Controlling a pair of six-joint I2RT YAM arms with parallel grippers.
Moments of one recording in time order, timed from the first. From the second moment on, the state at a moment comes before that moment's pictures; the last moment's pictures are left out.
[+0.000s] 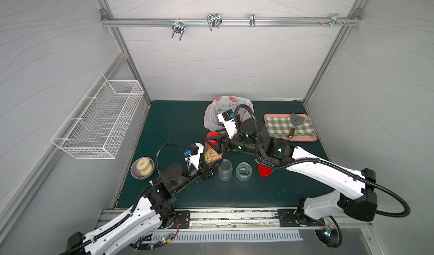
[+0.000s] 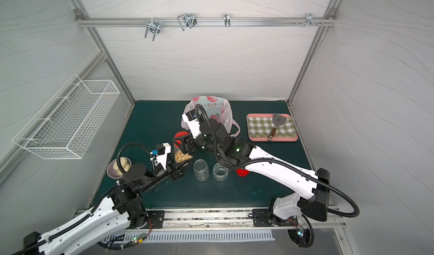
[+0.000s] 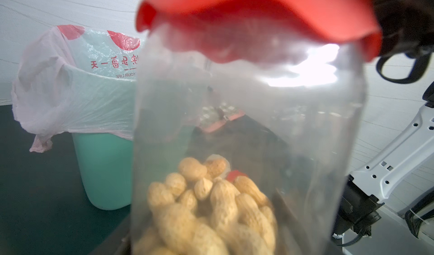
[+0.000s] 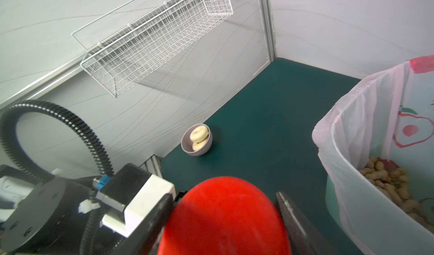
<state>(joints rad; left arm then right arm) -0.81 0.54 0.35 0.16 0.08 -0.31 1.12 1.37 1.38 -0.29 -0.09 0.37</state>
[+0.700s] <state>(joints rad) -0.81 0.59 0.39 0.25 0.31 -0.39 0.95 1.36 1.37 -0.21 -0.69 0.31</state>
